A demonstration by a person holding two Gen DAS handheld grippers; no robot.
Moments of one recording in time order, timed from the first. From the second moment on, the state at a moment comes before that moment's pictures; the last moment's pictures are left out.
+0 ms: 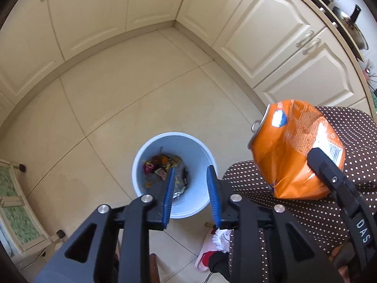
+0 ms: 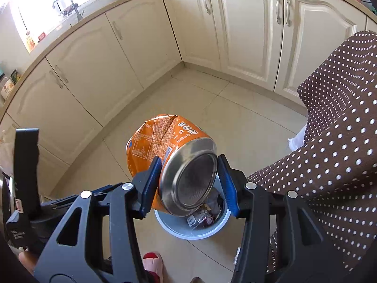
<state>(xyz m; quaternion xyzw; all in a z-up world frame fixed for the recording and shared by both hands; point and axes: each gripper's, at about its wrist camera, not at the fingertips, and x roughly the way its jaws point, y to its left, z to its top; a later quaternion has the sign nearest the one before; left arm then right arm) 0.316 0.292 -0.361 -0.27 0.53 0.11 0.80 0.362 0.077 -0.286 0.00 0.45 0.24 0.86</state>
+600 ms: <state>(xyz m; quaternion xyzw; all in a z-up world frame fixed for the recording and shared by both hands) 0.310 0.304 -0.349 -0.27 0.51 0.12 0.80 0.364 0.106 -0.308 -0.01 0.47 0.24 0.85</state>
